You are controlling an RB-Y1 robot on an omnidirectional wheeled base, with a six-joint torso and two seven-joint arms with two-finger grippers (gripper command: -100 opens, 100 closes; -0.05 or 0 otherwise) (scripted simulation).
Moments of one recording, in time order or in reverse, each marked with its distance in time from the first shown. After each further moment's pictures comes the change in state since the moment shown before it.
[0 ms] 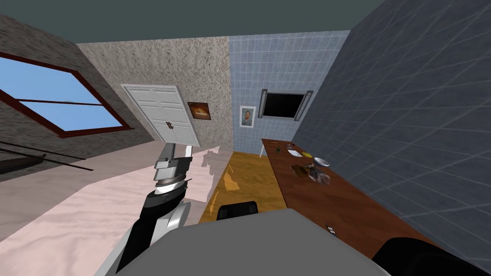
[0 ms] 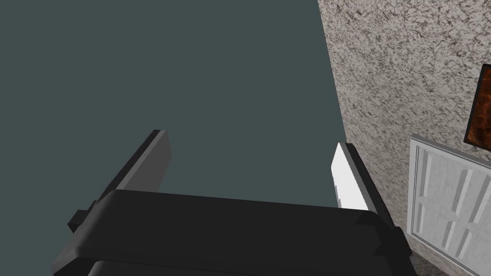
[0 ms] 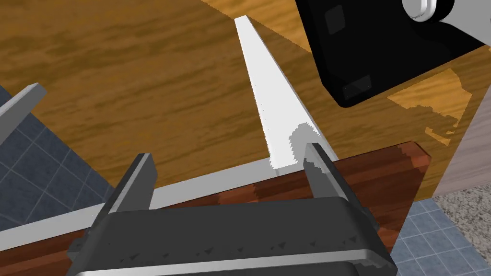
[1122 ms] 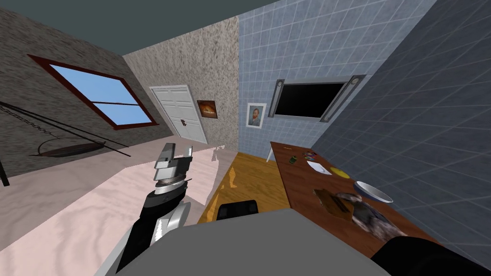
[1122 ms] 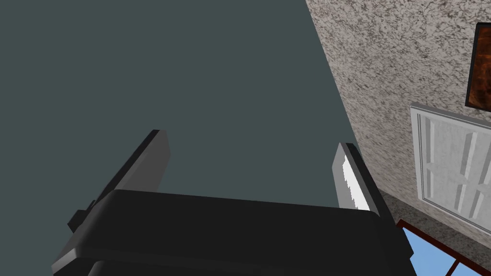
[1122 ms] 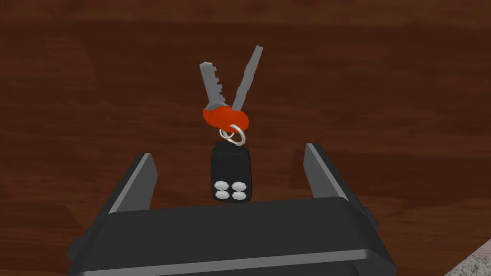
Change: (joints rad) left arm 0.000 0.000 0.000 0.000 0.000 0.000 0.000; right arm -0.094 0.013 0.065 0.237 -0.028 -0.004 0.093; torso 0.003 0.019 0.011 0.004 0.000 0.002
